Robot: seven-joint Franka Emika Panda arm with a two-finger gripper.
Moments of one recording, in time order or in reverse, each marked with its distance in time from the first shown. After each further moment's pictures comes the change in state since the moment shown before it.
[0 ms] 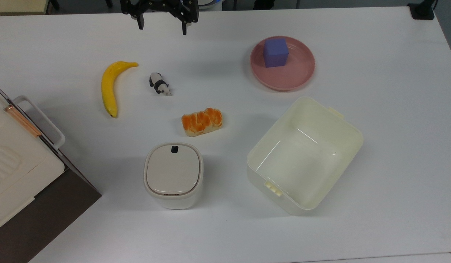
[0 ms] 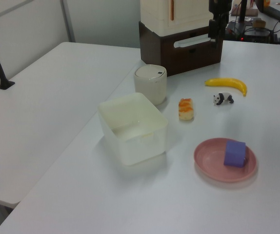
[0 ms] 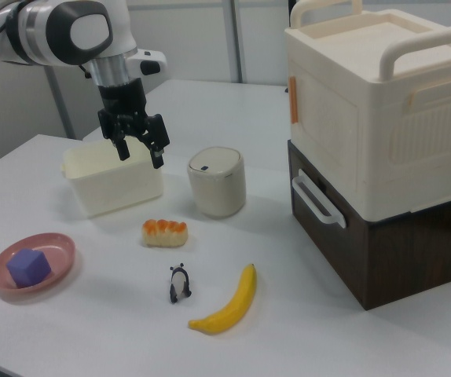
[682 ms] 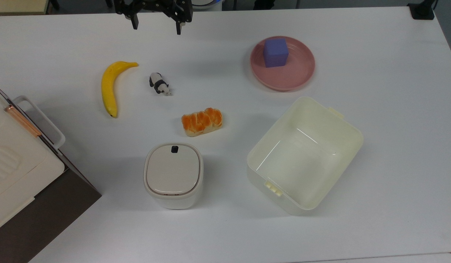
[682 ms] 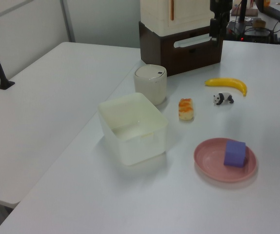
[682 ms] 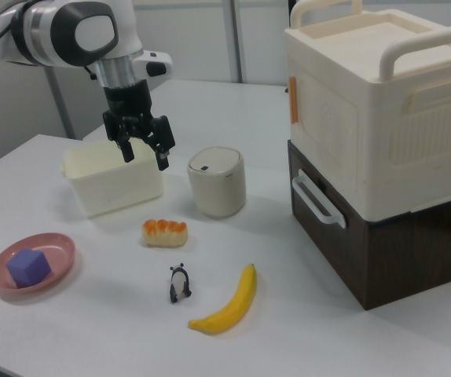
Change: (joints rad) arm -0.022 0.002 0.000 -0.001 0.001 0.000 -0.028
